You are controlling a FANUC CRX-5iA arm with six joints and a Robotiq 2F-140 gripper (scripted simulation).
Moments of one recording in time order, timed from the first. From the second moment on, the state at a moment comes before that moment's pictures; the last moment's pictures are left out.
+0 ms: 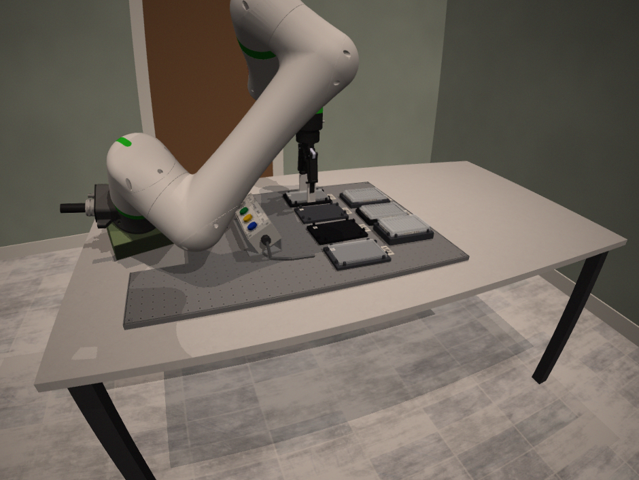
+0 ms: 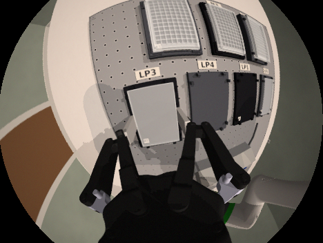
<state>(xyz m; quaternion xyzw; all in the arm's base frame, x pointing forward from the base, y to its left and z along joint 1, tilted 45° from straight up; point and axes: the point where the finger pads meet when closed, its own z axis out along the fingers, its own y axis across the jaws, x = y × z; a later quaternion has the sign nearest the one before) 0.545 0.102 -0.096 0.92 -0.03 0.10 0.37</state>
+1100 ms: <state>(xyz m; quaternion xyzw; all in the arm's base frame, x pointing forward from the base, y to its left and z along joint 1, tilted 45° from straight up) 0.539 0.125 -0.072 0.92 -0.03 0.10 0.37</state>
